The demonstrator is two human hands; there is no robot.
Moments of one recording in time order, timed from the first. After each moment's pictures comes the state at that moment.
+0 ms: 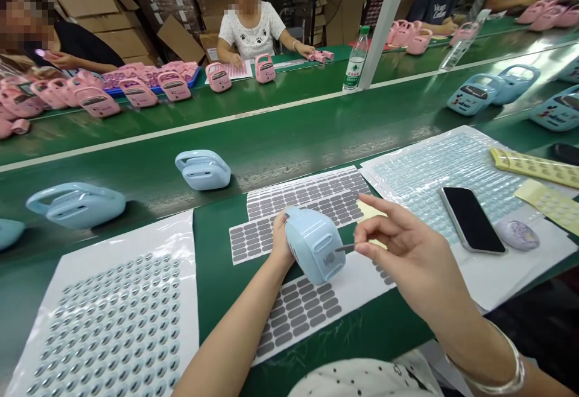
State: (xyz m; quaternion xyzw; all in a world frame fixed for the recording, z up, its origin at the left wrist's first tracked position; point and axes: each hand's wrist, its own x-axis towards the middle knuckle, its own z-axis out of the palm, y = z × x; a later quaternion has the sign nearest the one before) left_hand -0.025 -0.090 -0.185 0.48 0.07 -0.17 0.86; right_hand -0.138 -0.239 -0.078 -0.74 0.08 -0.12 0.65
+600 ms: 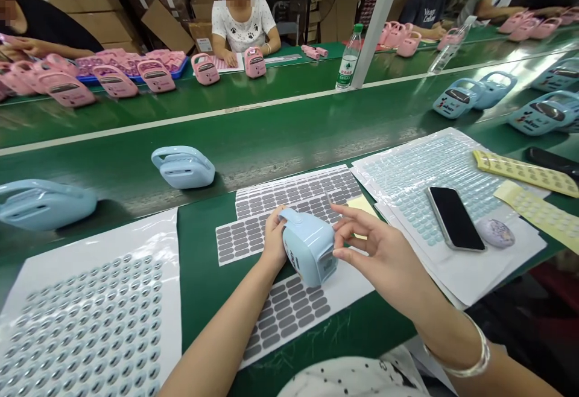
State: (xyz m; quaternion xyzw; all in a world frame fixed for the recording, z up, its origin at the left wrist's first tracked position) left_hand -0.029 -0.088 -0.189 0.54 0.00 -0.13 0.83; right_hand -0.129 -0.240 -0.084 -0.77 0.06 -0.04 0.63
